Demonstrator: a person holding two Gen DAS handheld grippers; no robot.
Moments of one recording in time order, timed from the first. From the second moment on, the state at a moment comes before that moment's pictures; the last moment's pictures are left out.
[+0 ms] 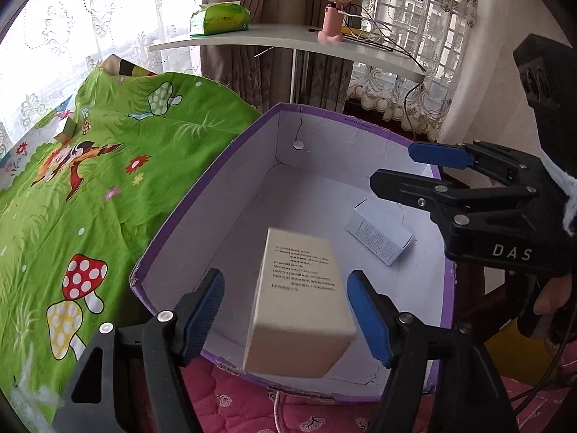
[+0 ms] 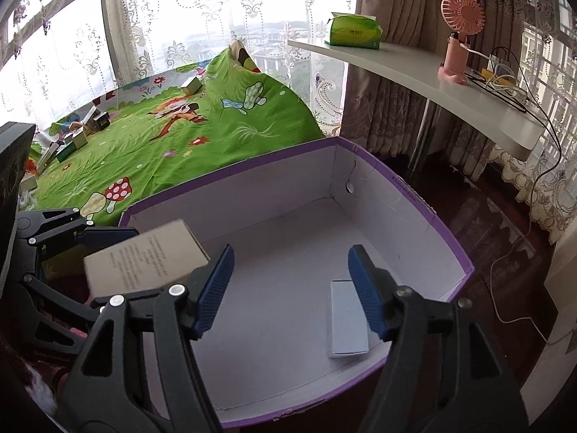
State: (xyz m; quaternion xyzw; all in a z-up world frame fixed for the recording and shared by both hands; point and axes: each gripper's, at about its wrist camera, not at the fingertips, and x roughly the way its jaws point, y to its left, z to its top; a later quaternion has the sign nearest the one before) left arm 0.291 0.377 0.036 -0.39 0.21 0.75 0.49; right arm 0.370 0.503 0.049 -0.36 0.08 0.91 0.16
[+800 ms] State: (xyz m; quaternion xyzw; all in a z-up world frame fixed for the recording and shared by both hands) left arm 0.112 -0.051 0.026 -0.37 -0.24 0.89 -0.10; right arm 0.185 0.315 0.063 -0.37 -0.02 0.93 -0.06
